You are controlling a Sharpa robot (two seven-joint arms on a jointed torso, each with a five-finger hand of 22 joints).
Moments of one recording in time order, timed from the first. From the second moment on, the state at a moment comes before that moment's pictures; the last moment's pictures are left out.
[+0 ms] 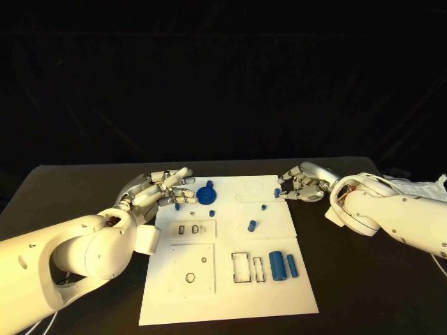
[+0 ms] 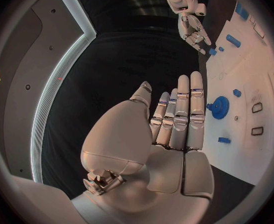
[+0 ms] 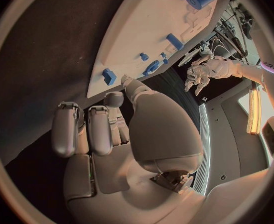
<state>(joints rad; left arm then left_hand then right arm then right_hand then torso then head) 1.15 -0.92 0.00 1.73 0.06 -0.38 0.37 1.41 0.06 0.01 0.16 0.10 0.87 0.22 0.14 0.07 0.98 0.17 0.12 0.08 1.14 0.10 0.29 0.40 0.17 1.06 0.20 0.45 0.19 1.19 -0.91 -0.03 1.33 -1.16 -0.32 0.05 1.31 -0.11 0.27 0.08 0.20 0.89 0.15 0.11 0.11 1.23 0.07 0.94 1.01 1.46 -0.01 1.38 1.31 0.08 1.37 0.10 1.42 1.21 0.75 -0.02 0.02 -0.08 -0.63</state>
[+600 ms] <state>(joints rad) 1.15 -0.92 0.00 1.73 0.06 -0.38 0.37 1.41 0.06 0.01 0.16 0.10 0.87 0.22 0.14 0.07 0.98 0.17 0.12 0.08 1.14 0.10 0.29 0.40 0.17 1.06 0.20 0.45 0.19 1.17 -0.87 -0.03 1.28 -1.17 -0.31 0.05 1.34 -0.09 0.28 0.06 0.20 0.92 0.15 0.11 0.11 1.23 0.07 0.95 1.02 1.46 -0.01 1.38 1.31 0.08 1.37 0.09 1.42 1.22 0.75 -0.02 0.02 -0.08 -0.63</state>
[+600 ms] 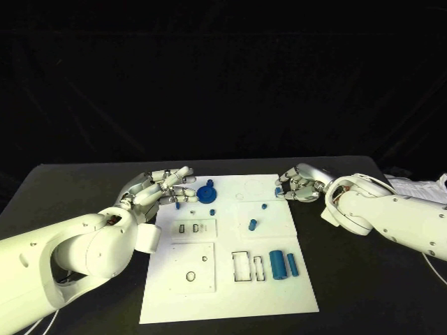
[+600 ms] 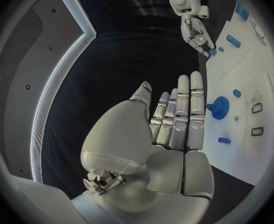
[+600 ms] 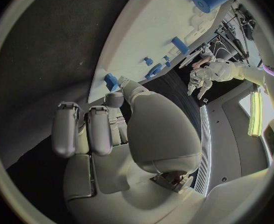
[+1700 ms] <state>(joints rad) 1.15 -0.92 0.00 1.73 0.06 -0.38 0.37 1.41 0.06 0.02 0.16 0.10 0.87 0.22 0.14 0.07 0.98 0.17 0.12 0.08 1.14 0.10 0.29 0.40 0.17 1.05 0.20 0.45 0.19 1.17 -0.84 -0.03 1.24 -1.19 -0.30 0.04 1.36 -0.08 0.30 0.05 0.17 0.97 0.15 0.12 0.12 1.24 0.06 0.96 1.02 1.46 -0.01 1.38 1.31 0.08 1.38 0.09 1.42 1.22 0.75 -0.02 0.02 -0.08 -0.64</state>
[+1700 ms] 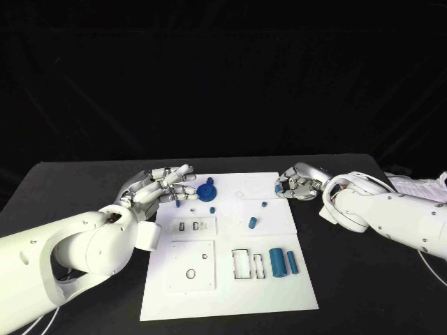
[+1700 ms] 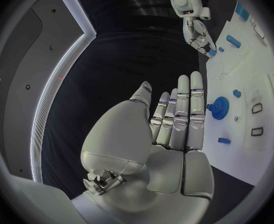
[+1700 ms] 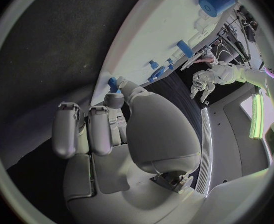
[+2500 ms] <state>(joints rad) 1.15 -0.92 0.00 1.73 0.06 -0.38 0.36 1.41 0.06 0.02 0.16 0.10 0.87 0.22 0.13 0.07 0.98 0.17 0.12 0.08 1.14 0.10 0.29 0.40 0.17 1.05 0.20 0.45 0.19 1.17 -0.83 -0.03 1.24 -1.19 -0.29 0.04 1.35 -0.07 0.30 0.05 0.15 1.03 0.13 0.14 0.13 1.26 0.05 0.97 1.03 1.47 -0.03 1.38 1.31 0.08 1.38 0.08 1.43 1.23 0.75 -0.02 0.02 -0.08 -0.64</state>
